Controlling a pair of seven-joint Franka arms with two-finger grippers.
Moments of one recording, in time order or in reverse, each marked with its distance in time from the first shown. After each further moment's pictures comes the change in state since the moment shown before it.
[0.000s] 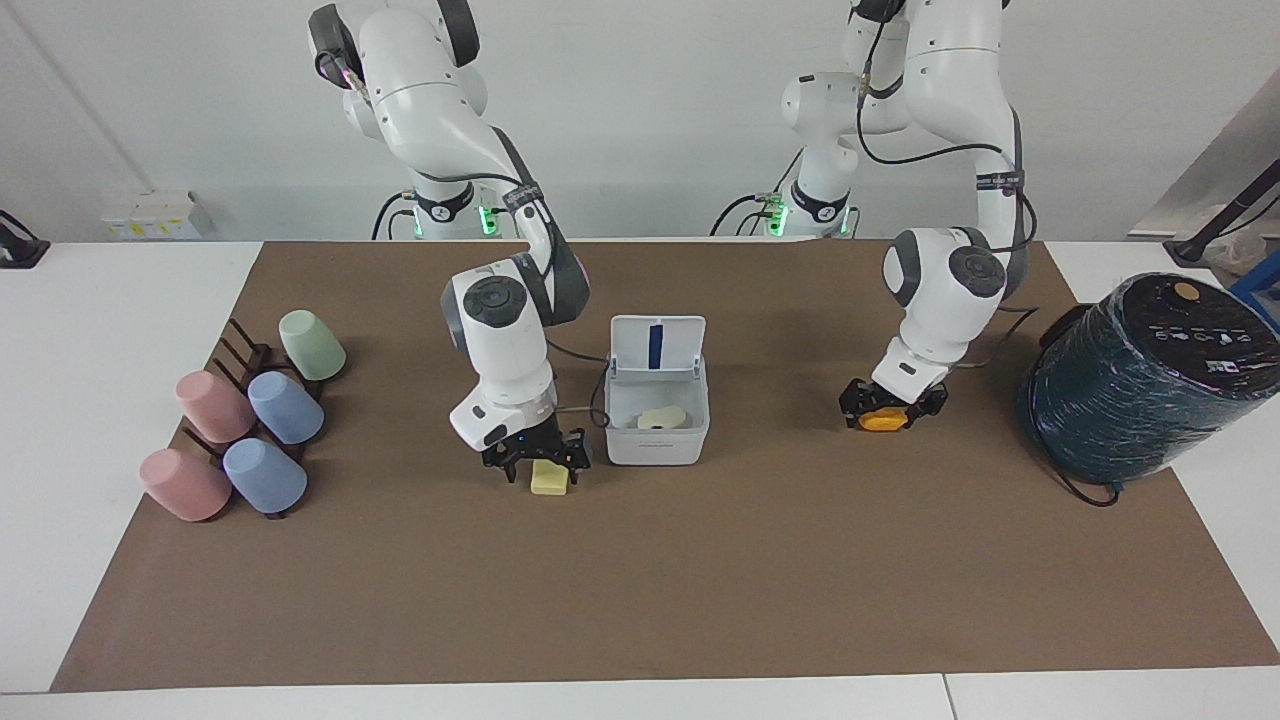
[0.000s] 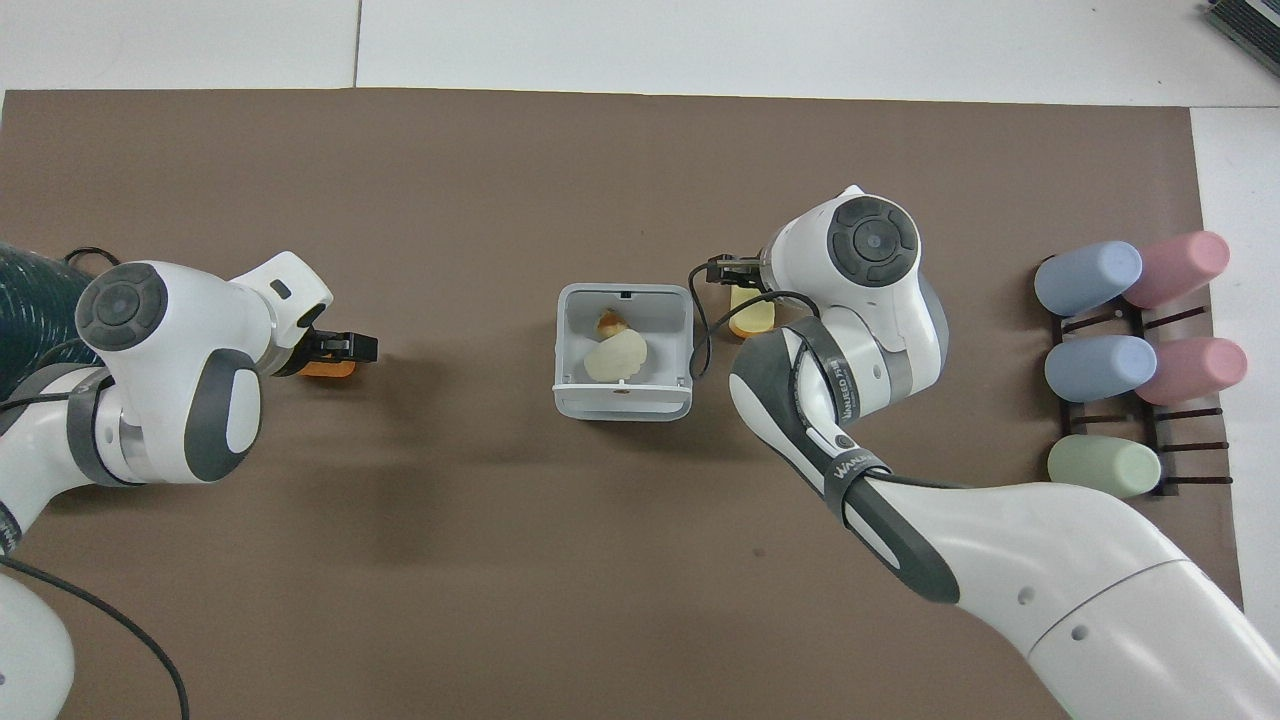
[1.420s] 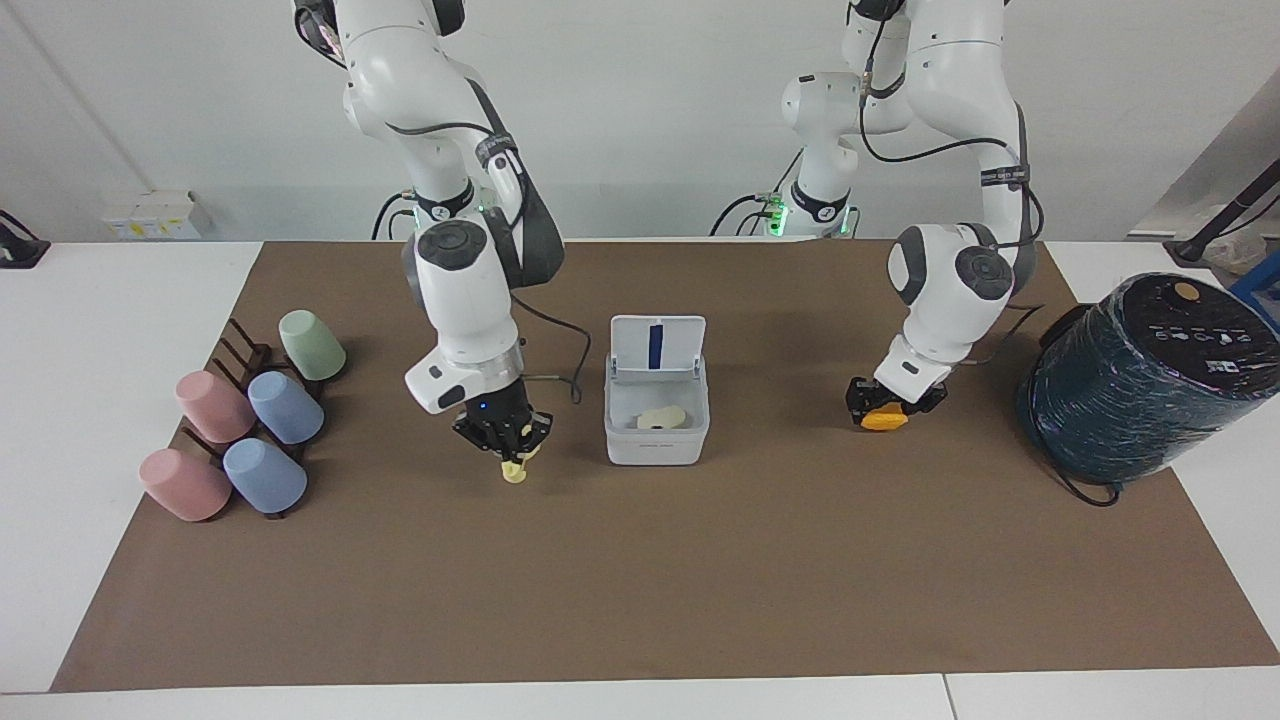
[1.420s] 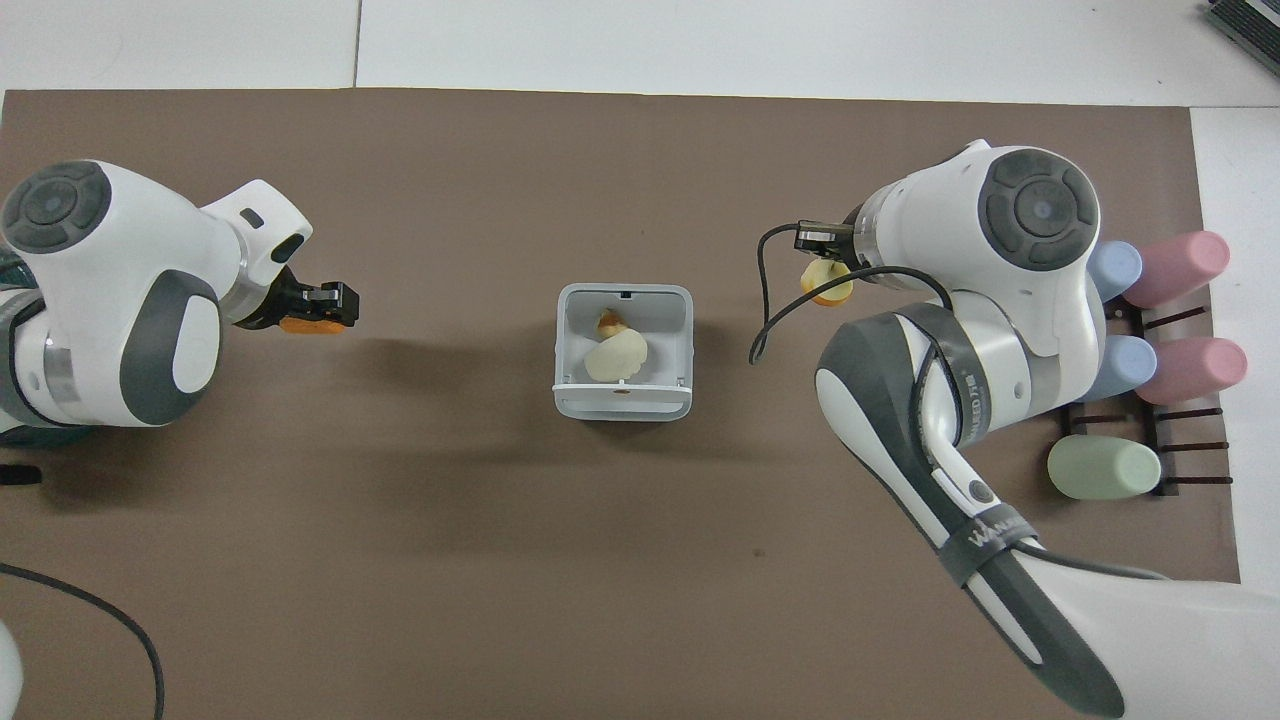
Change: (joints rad) left arm -0.039 -0.016 -0.006 0.292 0.000 -0.366 -0.116; right arm -0.064 -0.258 0.000 -0.026 0.000 -0.162 -0.001
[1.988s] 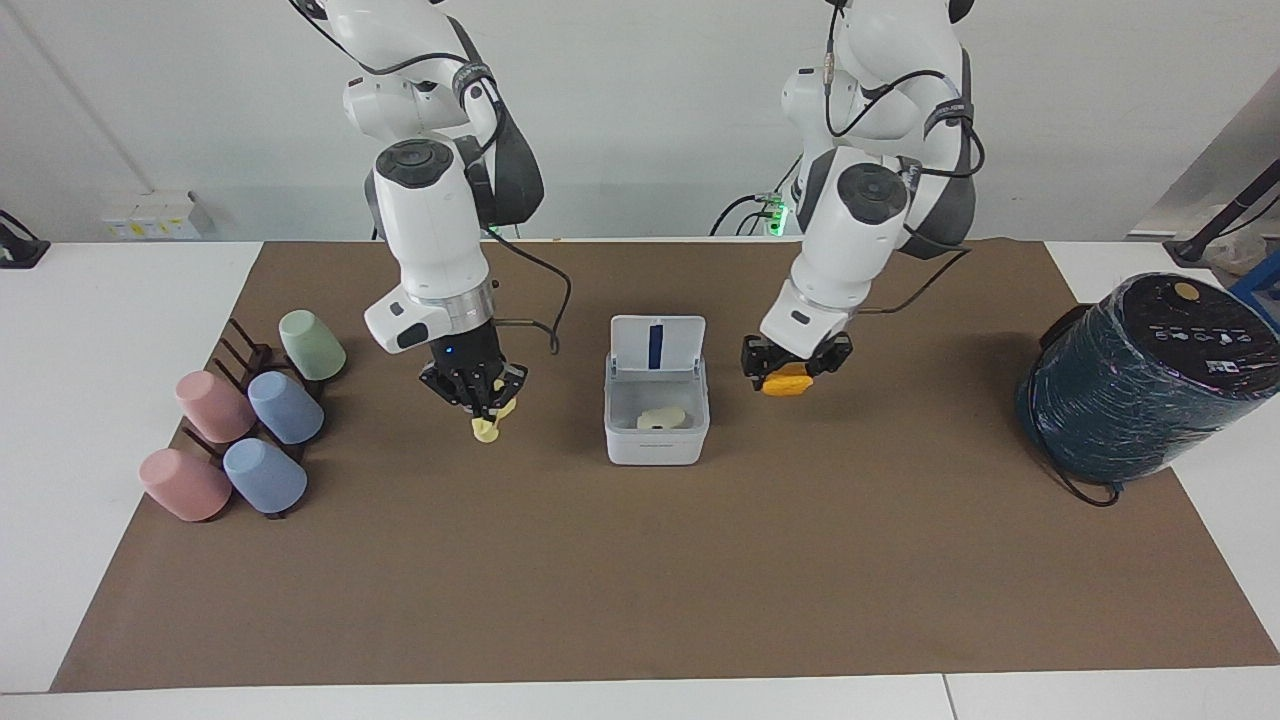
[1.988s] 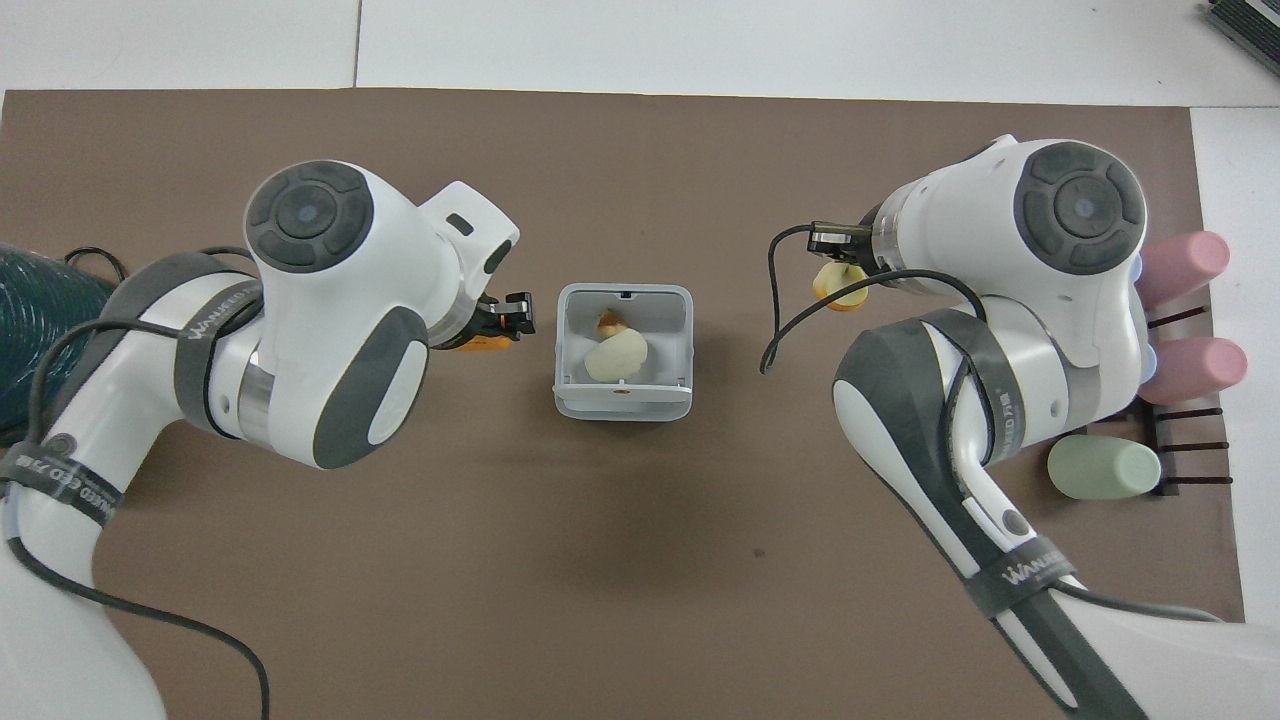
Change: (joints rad) left arm -0.299 -0.001 -0.012 0.098 -0.002 -0.064 -0.356; right arm -0.001 -0.050 0.000 0.000 0.000 -0.061 0.000
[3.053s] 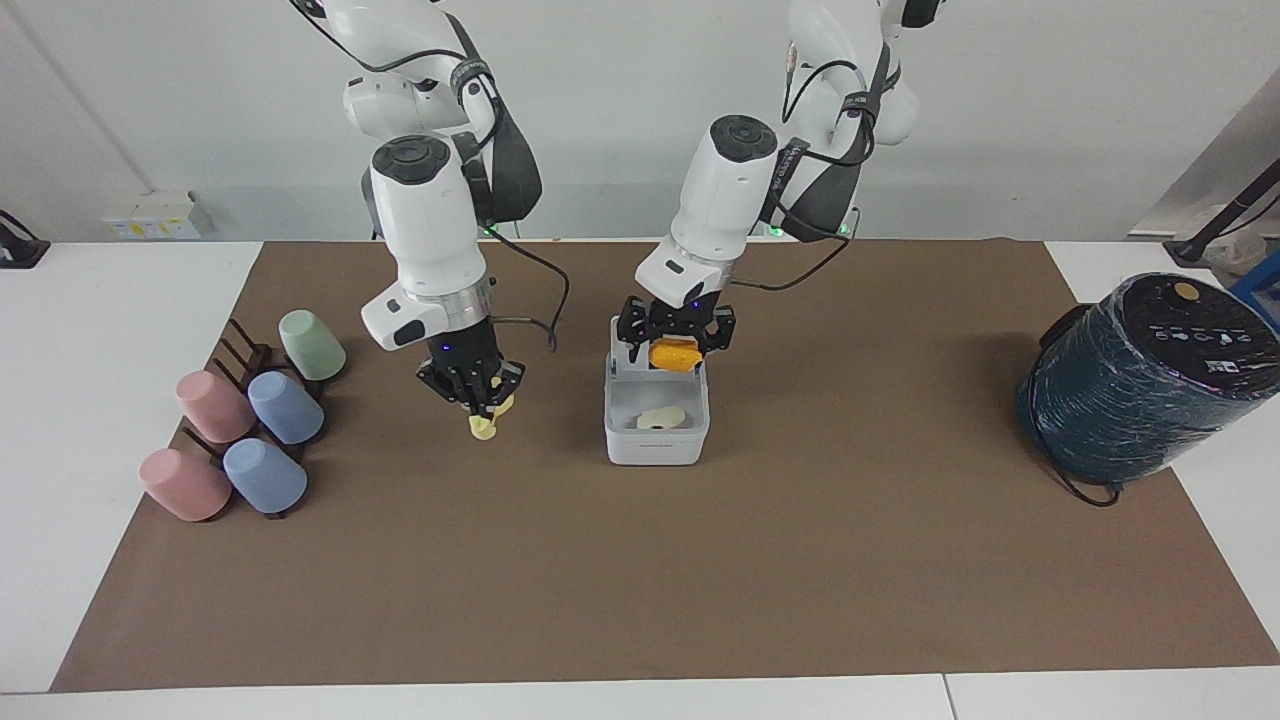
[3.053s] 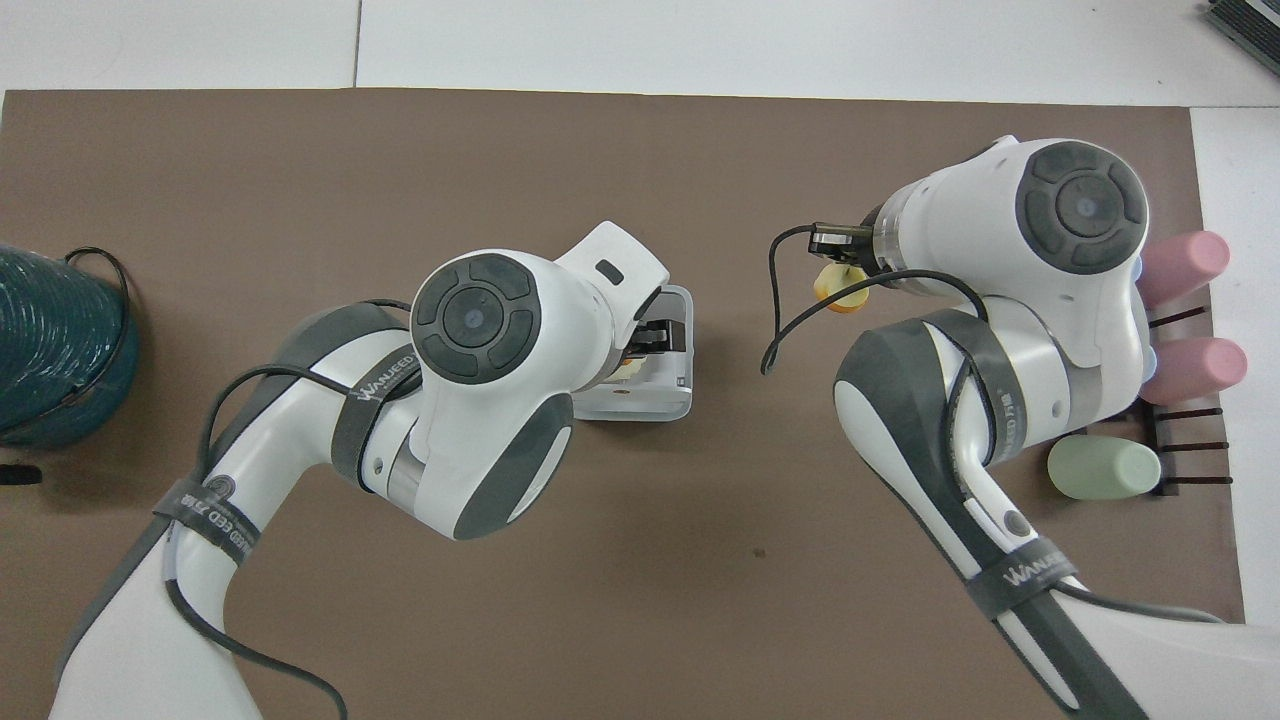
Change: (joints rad) left arm -0.165 0.017 -0.002 0.007 -0.051 0.192 -0.097; right arm -0.004 0.000 0.008 -0.001 0.000 -0.005 0.000
